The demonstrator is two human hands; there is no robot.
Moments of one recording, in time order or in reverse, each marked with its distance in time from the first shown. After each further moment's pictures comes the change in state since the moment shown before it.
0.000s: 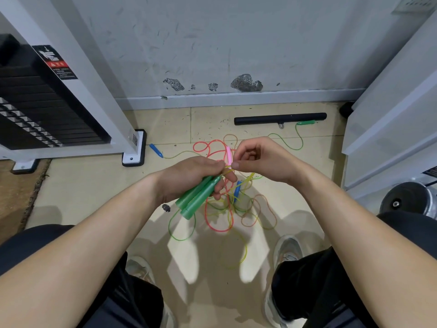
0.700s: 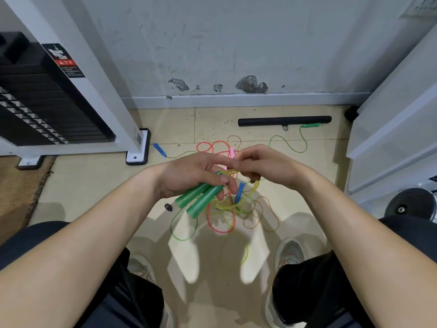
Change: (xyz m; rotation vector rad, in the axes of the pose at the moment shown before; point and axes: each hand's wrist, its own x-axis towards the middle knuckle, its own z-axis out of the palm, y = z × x) left_hand -0.004 0.003 -0.014 -0.036 -0.164 0.074; right_hand 0.002 -0.008 0.005 -0.003 -0.135 0.175
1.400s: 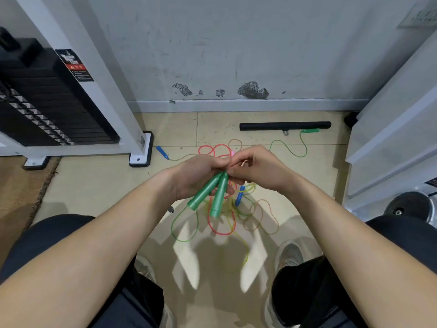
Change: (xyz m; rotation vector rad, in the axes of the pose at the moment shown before) left_hand 0.017 -0.009 0.009 -0.164 0.171 -0.131; right_hand 0.006 0.003 0.020 -0.088 0.176 -0.156
